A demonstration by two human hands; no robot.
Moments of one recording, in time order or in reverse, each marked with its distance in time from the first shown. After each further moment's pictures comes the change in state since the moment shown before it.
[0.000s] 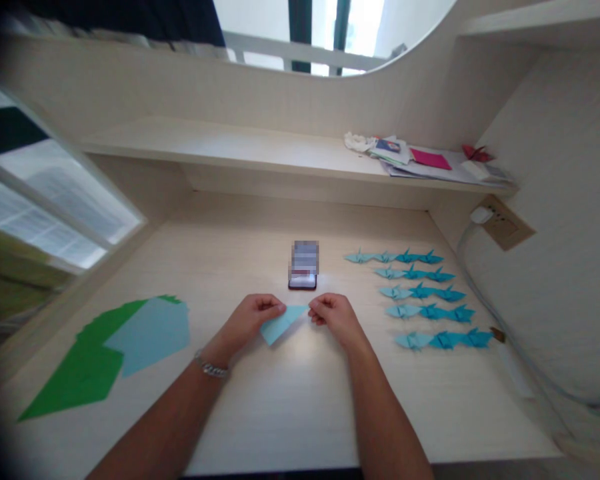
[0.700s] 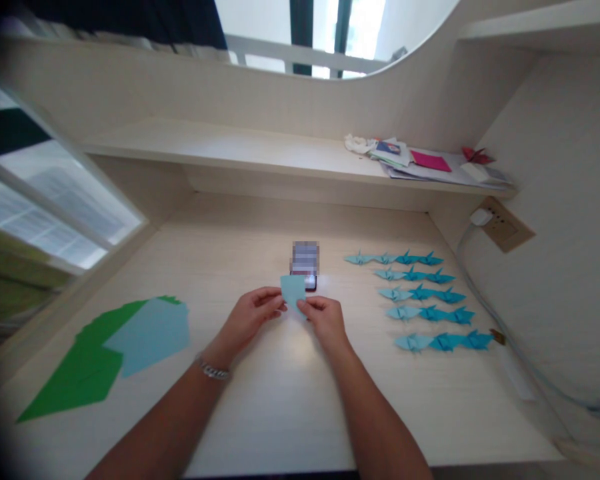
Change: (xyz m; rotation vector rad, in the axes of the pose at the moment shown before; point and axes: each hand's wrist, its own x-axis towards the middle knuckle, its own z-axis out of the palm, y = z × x) left_hand 0.003 -0.007 0.004 -0.367 0.090 0.019; right_hand 0.004 0.011 0.032 0.065 0.138 -0.106
